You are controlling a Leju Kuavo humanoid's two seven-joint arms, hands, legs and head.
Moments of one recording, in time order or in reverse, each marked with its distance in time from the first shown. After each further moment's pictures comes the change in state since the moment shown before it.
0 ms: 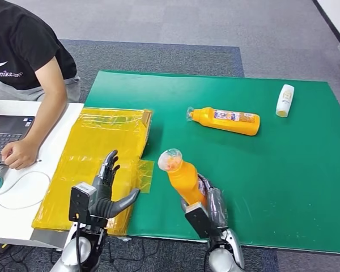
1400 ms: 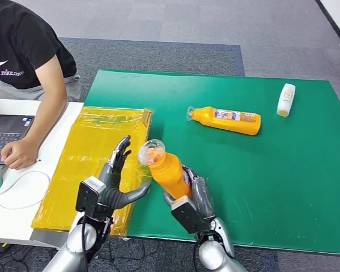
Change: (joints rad) left arm -0.107 0.020 -0.058 0.007 -0.062 -0.052 -0.046; right arm -0.076 -0.010 0.154 -0.088 -0.096 0.042 0.054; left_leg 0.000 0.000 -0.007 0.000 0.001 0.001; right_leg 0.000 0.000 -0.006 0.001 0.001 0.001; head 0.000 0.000
